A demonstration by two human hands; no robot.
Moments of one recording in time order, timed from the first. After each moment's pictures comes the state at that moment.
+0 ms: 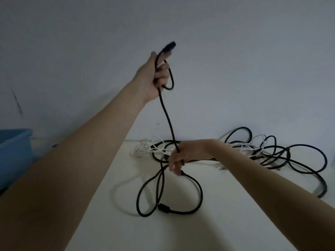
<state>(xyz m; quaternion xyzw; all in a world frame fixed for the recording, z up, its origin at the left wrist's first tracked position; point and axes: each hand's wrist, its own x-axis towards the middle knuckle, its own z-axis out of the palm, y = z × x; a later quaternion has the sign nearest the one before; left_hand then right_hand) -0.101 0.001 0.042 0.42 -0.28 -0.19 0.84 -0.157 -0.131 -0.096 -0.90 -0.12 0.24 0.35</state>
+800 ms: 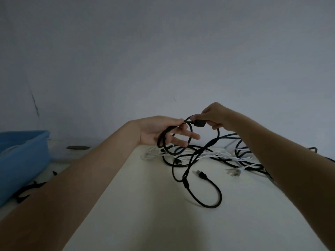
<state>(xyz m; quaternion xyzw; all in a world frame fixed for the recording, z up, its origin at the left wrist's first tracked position) -0.119 0.045 -0.025 0.65 -0.26 -0.41 0.59 -0.136 -0.158 -0.017 -0.91 0.08 -0.10 0.40</state>
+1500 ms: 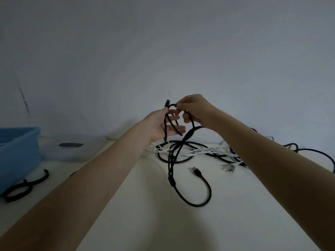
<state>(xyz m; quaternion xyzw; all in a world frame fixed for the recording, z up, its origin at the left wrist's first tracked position) -0.096 0.007 -0.045 0.55 -0.11 -0.26 0.78 -0.142 -0.115 -0.020 -0.81 -0.04 -0.14 0.57</state>
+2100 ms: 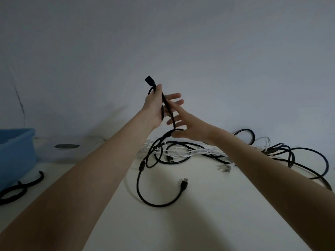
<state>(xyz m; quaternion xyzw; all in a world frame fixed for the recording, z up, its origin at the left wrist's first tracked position) -0.096 -0.005 -0.015 0.51 -0.16 -0.12 0.84 -0.156 -0.123 -0.052 -0.90 -0.20 -0.11 0.38</state>
